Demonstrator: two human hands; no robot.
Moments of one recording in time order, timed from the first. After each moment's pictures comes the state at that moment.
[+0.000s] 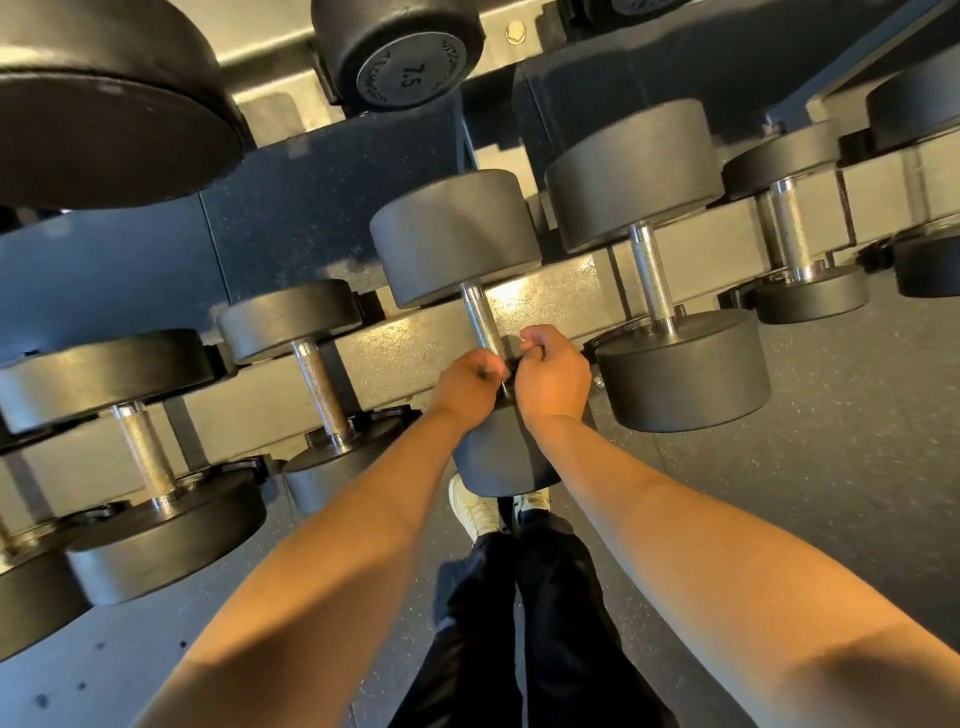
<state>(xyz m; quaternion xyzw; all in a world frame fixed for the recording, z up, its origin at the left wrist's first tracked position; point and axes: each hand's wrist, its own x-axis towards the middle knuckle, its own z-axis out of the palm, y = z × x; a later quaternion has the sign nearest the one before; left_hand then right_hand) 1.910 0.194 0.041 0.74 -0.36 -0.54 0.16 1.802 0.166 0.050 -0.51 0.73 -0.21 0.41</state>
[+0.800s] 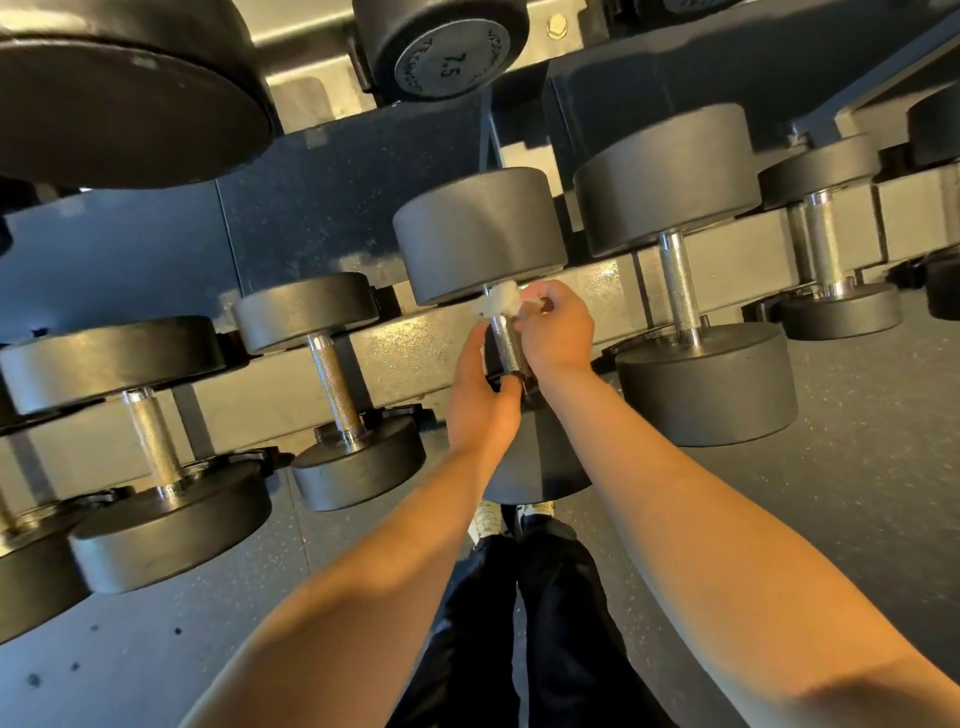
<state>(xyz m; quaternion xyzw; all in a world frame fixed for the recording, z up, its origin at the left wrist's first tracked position) 1.893 0.216 0.059 0.78 -0.25 -0.47 0.33 1.839 0.119 0.060 -0.47 0.70 -0.20 0.49</state>
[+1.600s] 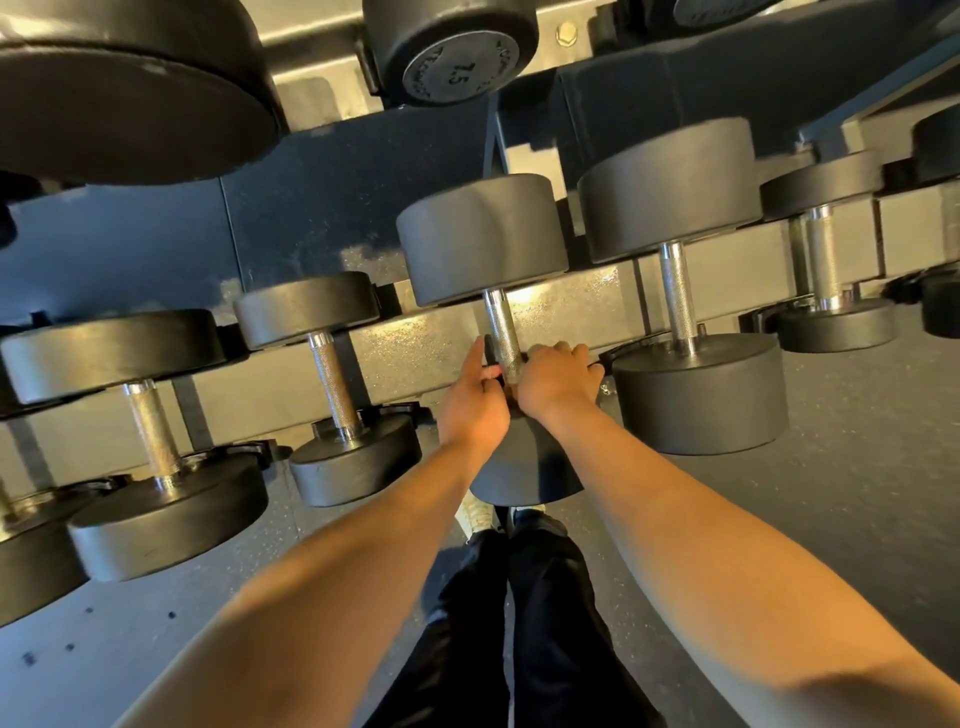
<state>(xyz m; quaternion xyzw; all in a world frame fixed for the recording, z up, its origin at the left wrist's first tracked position) 1.897 0.210 0.056 0.81 -0.25 -0.50 0.21 1.821 0.133 0.055 -0.69 0.62 0.27 0.28</state>
